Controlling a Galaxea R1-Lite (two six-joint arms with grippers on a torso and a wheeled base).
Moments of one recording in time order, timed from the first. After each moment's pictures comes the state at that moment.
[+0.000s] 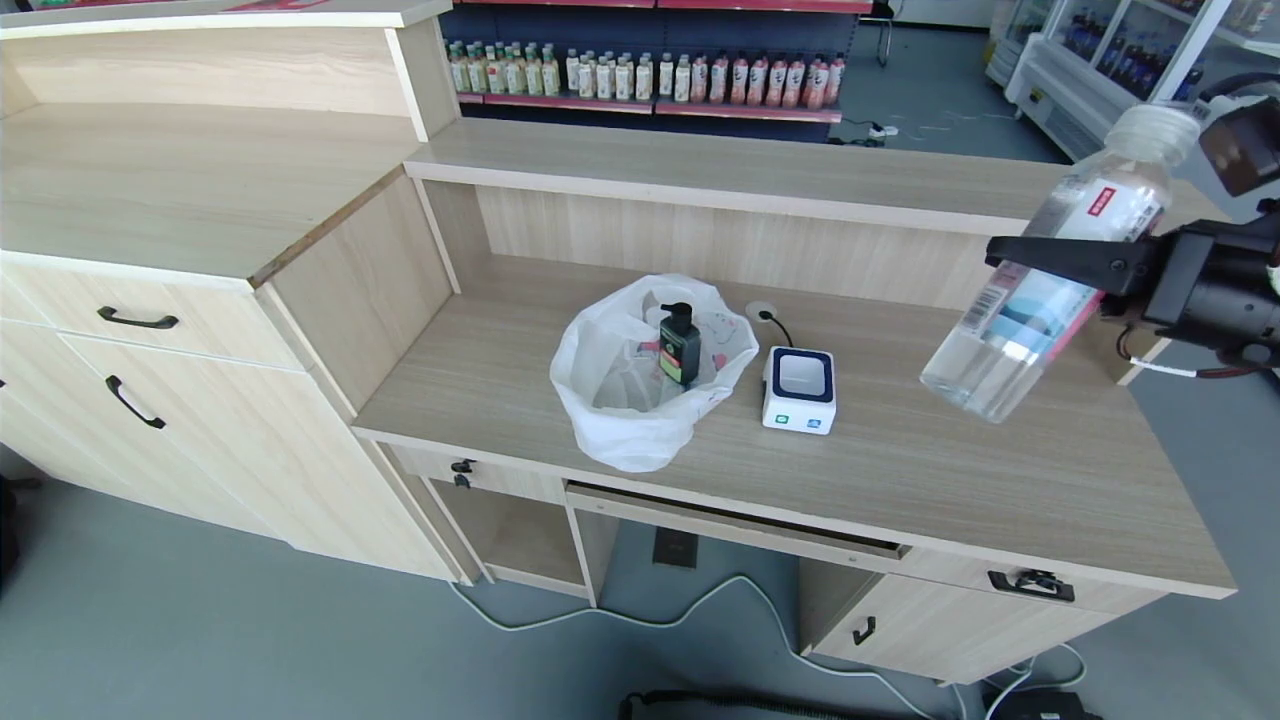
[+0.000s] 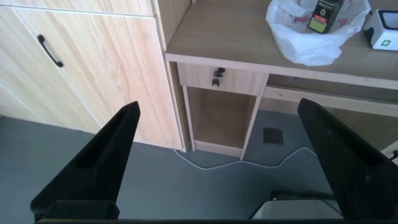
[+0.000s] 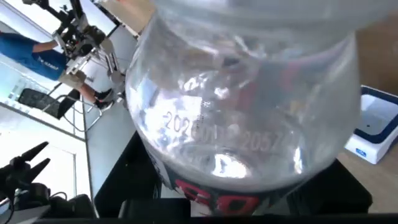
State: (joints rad) left arm 0.00 0.00 0.00 -0.06 0.00 0.04; right arm -0.01 1.49 -0.91 -0.68 0.93 0.37
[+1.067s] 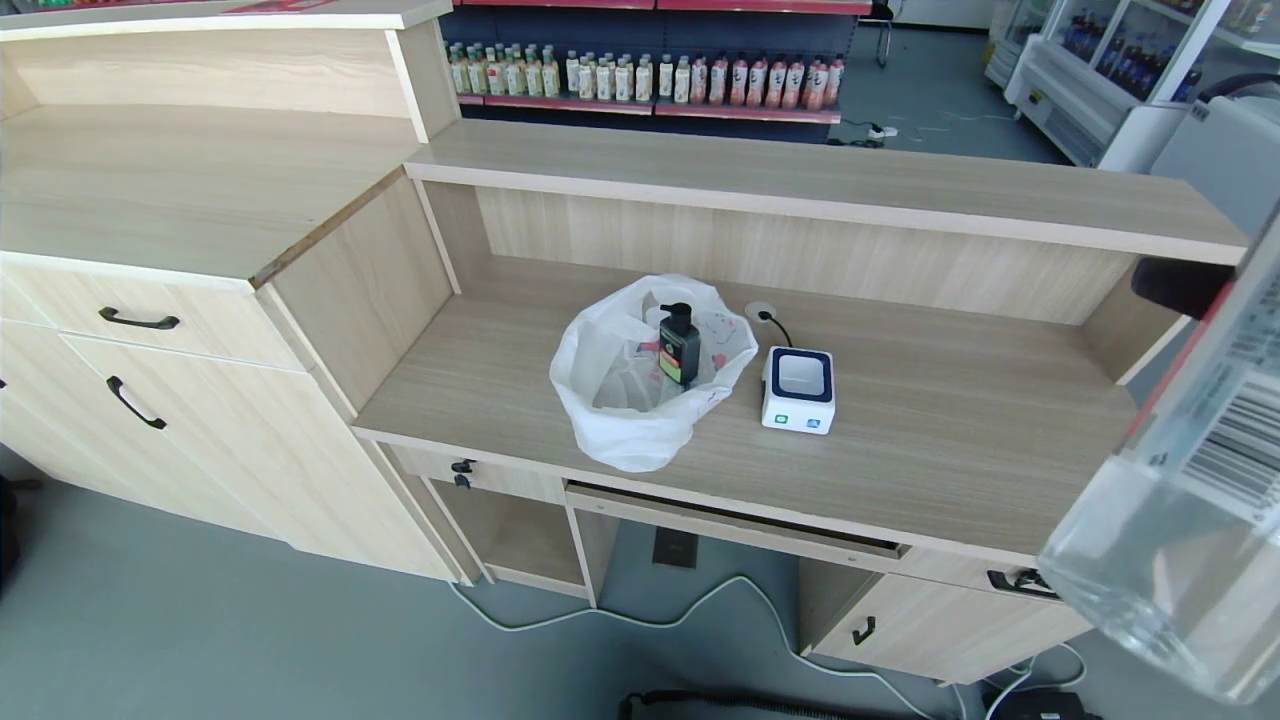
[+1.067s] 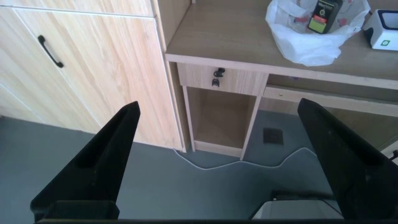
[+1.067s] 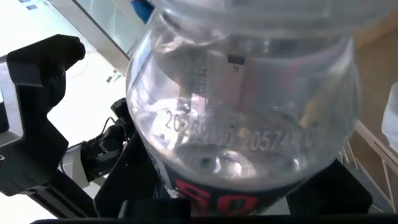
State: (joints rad) left arm 0.00 0.00 0.00 -0.06 0.00 0.04; right arm 0.36 1.08 -0.78 -0.59 0.98 0.48
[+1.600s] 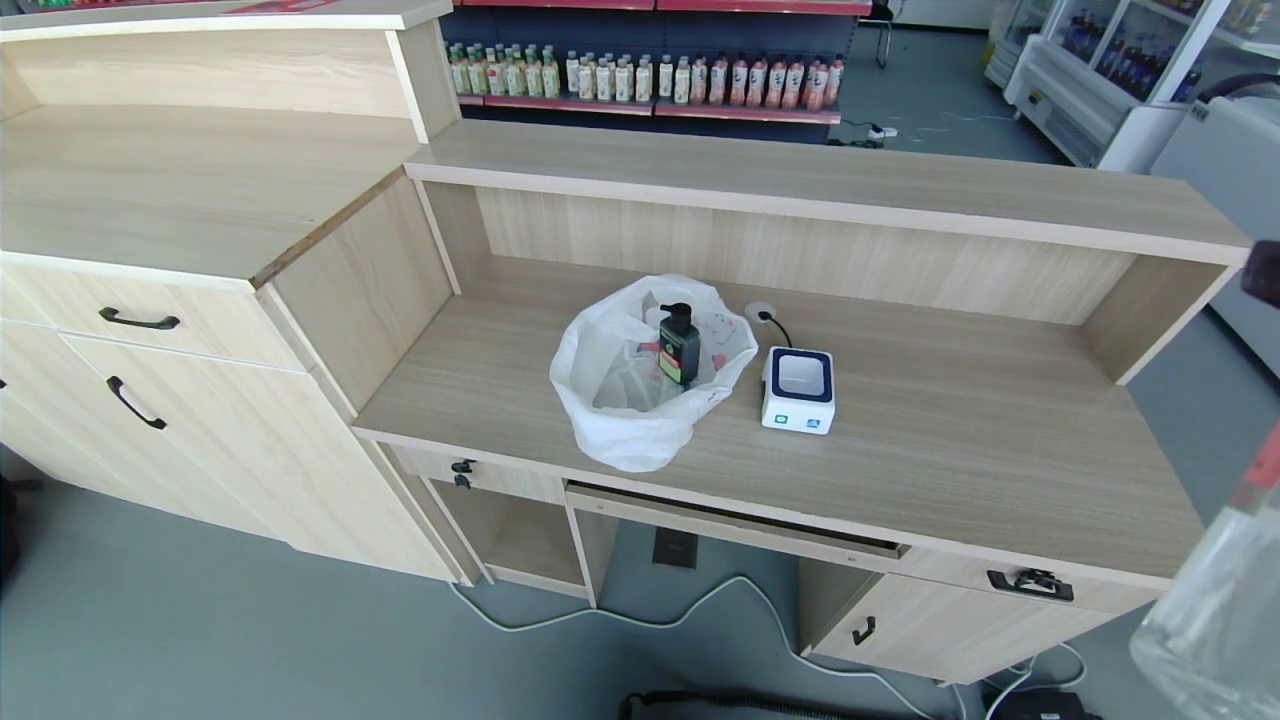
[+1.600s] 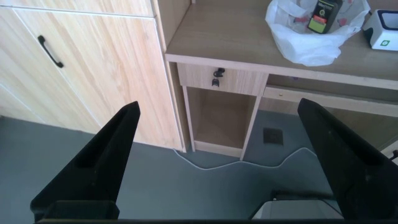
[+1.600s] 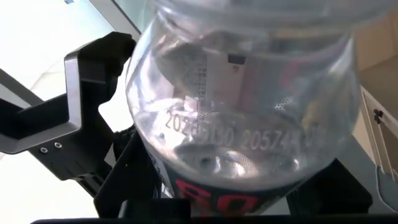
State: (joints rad) left arm 0.00 0.00 0.00 -0.06 0.00 0.04; right arm 0.48 1.04 -0.82 -0.53 0.98 0.51
